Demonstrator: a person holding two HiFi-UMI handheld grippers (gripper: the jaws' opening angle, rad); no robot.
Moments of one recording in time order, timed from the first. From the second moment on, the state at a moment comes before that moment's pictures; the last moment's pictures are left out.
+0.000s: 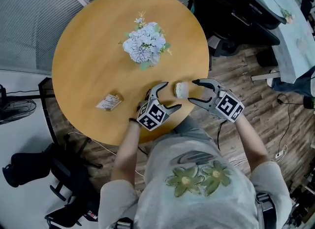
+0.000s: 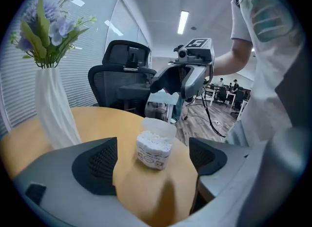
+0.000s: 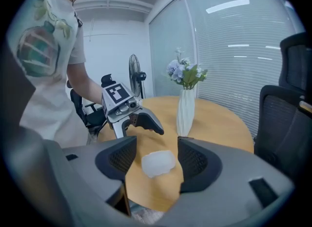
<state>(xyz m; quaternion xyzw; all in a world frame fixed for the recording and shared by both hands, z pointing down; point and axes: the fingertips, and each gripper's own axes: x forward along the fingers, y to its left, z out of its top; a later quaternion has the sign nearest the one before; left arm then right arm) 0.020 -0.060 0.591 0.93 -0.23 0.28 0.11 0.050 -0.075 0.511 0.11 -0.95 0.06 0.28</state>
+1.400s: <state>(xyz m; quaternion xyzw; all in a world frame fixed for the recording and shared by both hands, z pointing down) 0.043 -0.067 0.645 0.93 -0.14 0.35 0.06 0.033 -0.075 0.579 -0.02 -0.91 0.02 0.42</state>
